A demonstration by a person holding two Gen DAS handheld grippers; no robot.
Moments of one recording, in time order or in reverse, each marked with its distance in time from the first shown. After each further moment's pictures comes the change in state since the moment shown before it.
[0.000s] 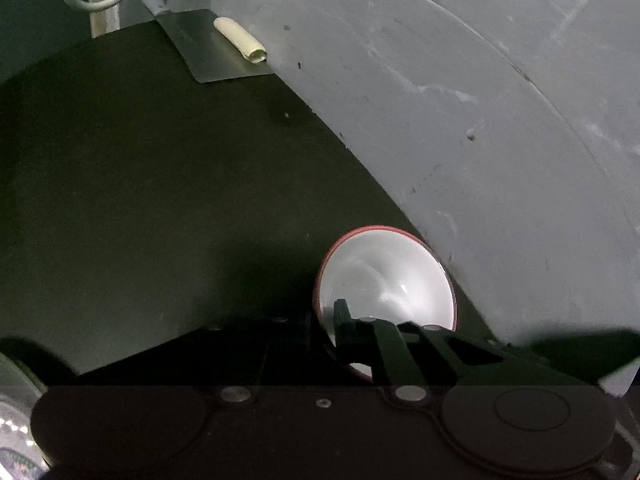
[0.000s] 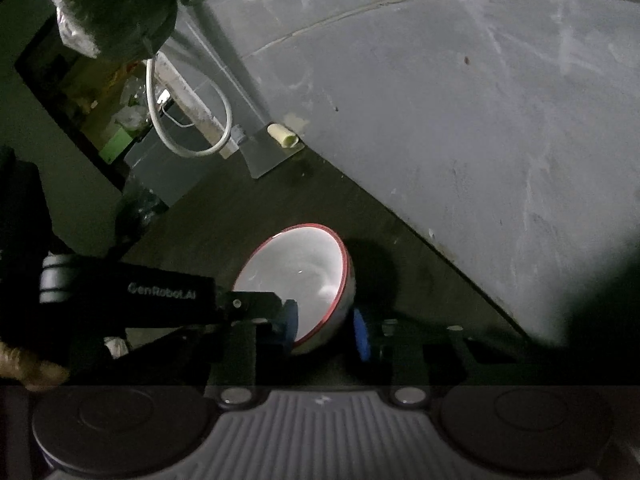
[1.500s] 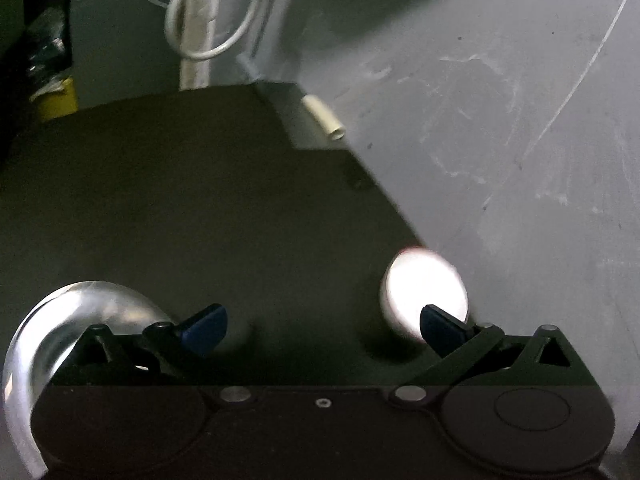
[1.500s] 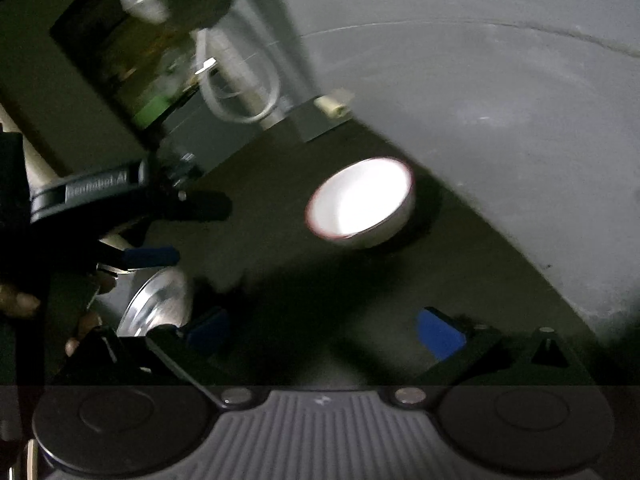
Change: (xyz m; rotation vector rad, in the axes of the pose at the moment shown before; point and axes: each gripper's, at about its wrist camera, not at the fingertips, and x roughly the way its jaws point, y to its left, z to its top) left arm -0.079 0.019 -0.030 -0.118 -0.234 0.111; right arm -0.051 0.020 -0.030 -0.059 0.045 0.054
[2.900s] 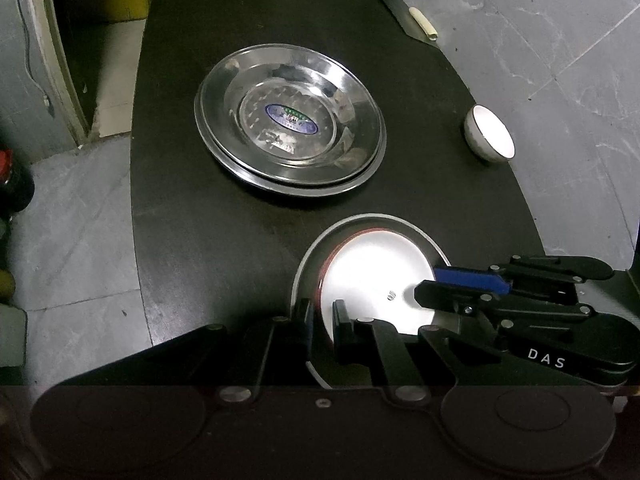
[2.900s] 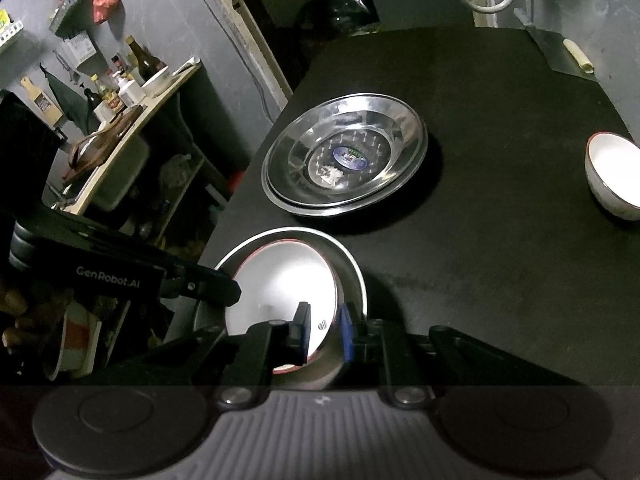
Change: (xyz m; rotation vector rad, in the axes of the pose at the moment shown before) left arm -0.133 0.105 -0.155 -0.218 0.235 0.029; right arm -0.016 0.145 -0.062 -0.568 0.439 0.233
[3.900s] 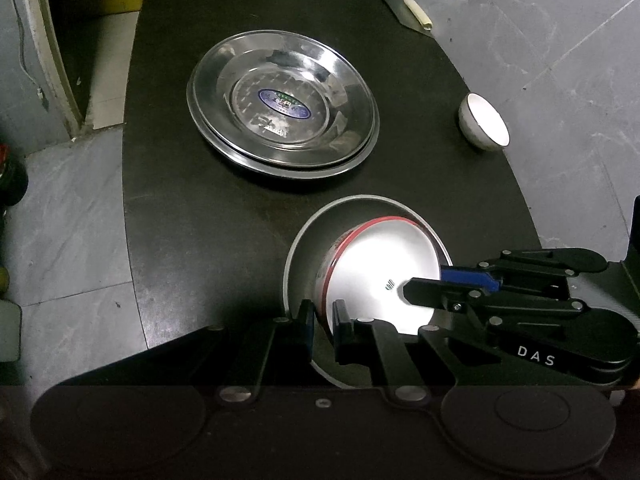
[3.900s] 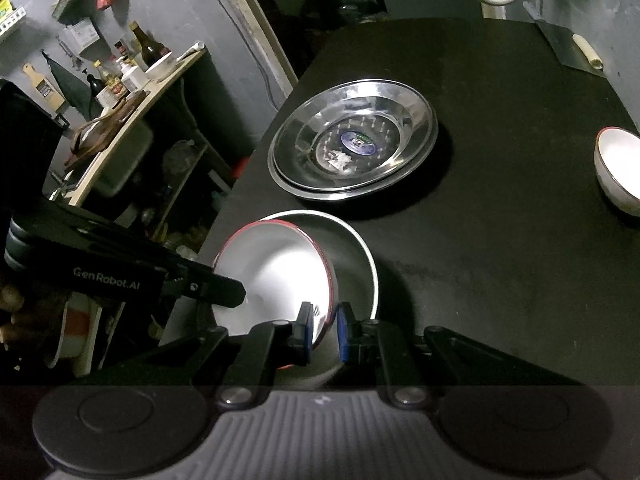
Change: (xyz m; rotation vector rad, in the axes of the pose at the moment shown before) left arm 0.006 -0.002 -0.003 -0.001 0.030 -0.024; right arm 0.006 0.002 0.001 -0.018 0.044 0.005
